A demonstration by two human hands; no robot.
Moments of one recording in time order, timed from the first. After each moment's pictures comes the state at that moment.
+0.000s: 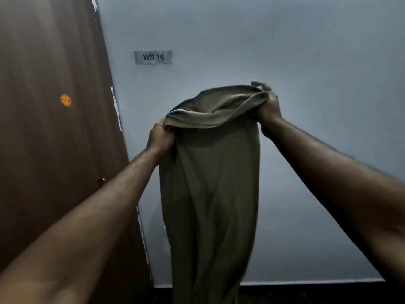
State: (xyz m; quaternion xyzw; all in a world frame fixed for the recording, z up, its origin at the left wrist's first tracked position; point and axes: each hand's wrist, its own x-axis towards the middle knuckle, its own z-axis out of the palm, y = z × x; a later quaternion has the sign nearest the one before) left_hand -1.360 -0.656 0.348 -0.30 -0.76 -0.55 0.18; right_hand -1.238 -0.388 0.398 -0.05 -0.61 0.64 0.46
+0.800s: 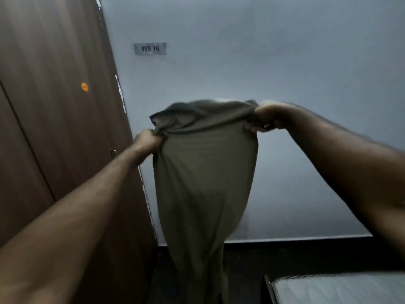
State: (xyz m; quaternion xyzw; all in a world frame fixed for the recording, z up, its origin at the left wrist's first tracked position) left_hand -1.170 -0.745 0.308 -0.22 -0.87 -0.44 0.10; right_hand -1.003 -0.433 0.370 -0.21 -0.86 0.45 0.12
